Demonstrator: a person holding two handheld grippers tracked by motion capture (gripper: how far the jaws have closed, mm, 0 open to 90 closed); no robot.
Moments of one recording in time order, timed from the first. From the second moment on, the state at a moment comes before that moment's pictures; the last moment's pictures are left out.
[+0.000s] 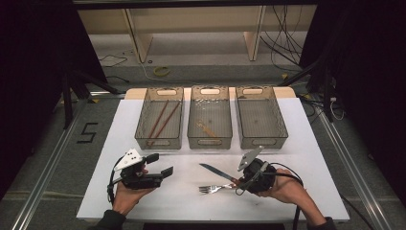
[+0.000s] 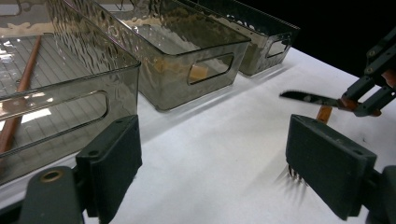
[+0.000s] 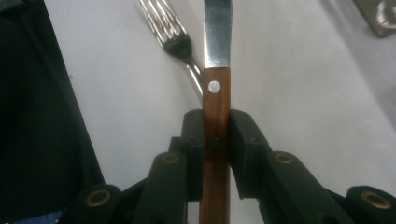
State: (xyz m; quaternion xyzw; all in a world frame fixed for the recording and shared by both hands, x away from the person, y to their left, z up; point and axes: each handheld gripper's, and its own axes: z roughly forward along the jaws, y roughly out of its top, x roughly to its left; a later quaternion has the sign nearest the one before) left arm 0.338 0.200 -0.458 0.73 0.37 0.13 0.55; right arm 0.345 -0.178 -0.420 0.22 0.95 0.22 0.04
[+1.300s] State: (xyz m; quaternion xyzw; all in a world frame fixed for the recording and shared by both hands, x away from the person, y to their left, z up) left arm 0.339 0.202 -0.459 0.73 0.38 0.13 0.56; right arm 0.408 -0.215 -0.375 0.32 0.89 0.32 0.12
